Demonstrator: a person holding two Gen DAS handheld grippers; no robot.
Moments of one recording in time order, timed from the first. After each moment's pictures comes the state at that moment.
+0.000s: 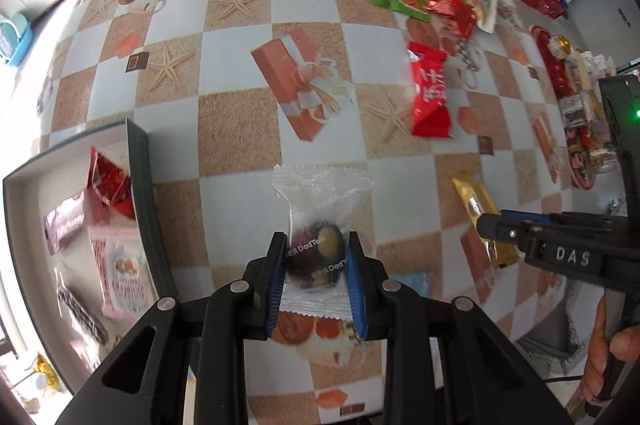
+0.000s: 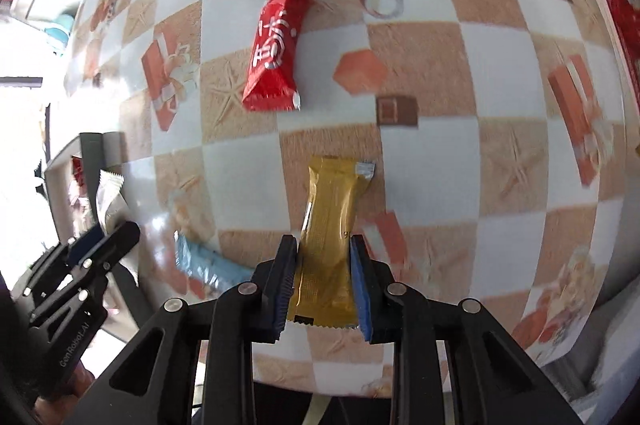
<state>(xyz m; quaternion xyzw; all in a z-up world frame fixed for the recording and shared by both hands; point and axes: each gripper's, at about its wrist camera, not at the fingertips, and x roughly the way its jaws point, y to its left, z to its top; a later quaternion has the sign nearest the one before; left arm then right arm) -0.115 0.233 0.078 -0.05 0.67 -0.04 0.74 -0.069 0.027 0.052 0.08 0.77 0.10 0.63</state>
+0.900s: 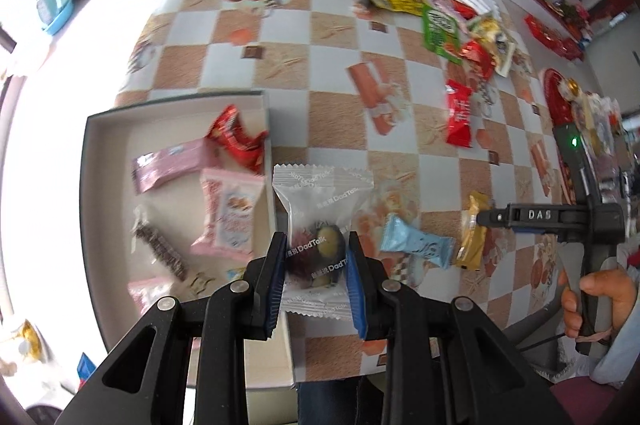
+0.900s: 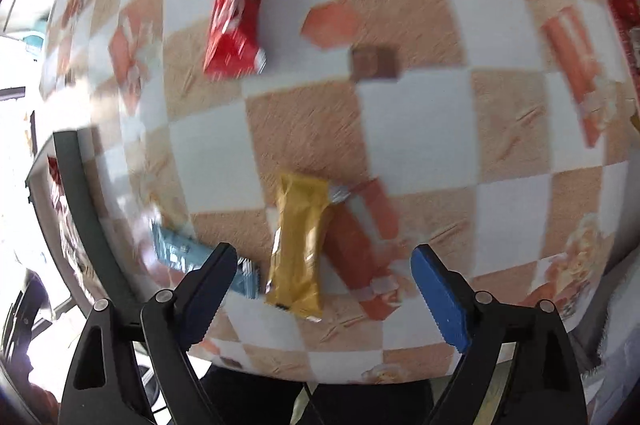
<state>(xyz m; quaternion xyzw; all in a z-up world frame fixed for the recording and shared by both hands) -0.170 0.310 0.135 -0.09 0.64 0.03 0.76 -0.079 0.021 0.024 0.07 0.80 0.08 0.59</state>
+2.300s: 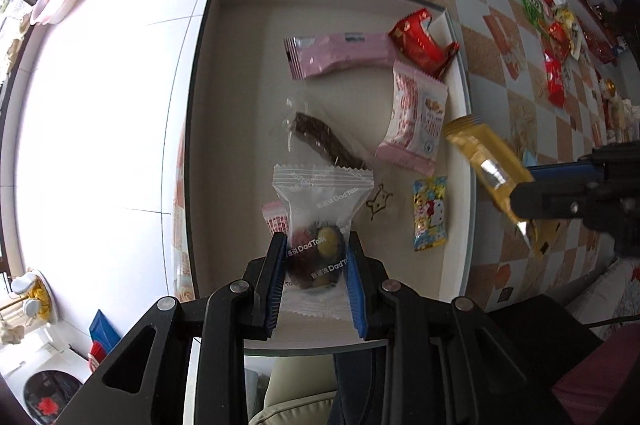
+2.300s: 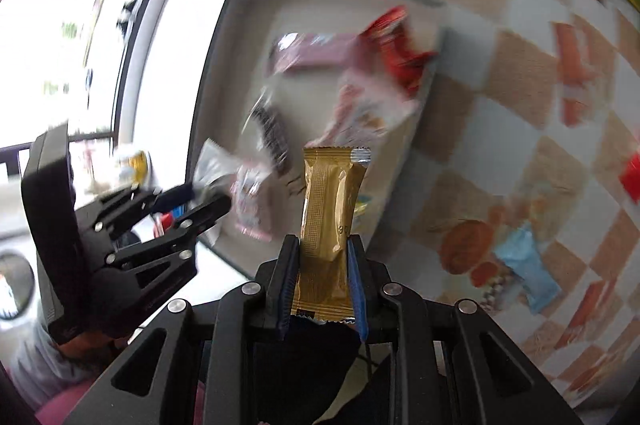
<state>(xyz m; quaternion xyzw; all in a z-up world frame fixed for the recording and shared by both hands) -0.249 0.438 0.086 -0.10 0.70 0.07 0.70 -0.155 0.293 0.107 -0.07 0.76 0.37 0.53</state>
